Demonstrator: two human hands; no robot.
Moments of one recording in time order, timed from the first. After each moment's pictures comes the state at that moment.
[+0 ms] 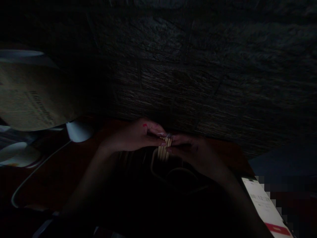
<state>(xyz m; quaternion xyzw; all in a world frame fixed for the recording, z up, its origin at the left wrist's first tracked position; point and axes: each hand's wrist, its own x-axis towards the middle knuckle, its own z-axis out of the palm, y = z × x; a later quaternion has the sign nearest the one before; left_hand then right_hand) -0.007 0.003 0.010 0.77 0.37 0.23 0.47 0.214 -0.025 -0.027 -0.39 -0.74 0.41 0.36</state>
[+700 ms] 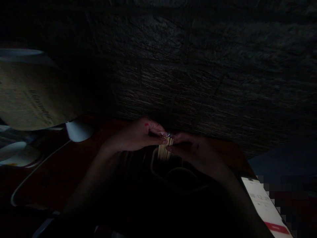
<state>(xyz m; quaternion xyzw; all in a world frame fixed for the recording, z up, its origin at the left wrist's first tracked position) -0.005 0.005 0.006 0.79 0.37 0.23 0.44 0.213 -0.027 -0.024 -0.40 -0.74 0.39 0.36</state>
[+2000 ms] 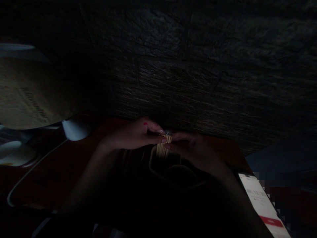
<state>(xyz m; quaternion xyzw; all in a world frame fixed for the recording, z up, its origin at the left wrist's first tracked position) -0.007 0.008 0.005 0.83 0.35 0.18 0.40 0.215 -0.025 -0.026 -0.41 -0.74 0.42 0.34</state>
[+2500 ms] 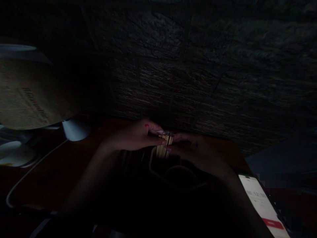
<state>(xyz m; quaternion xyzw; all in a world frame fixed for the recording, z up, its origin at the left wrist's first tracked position) -0.006 0.007 0.004 0.81 0.35 0.18 0.43 0.219 -0.027 -0.022 -0.40 -0.72 0.46 0.33</state>
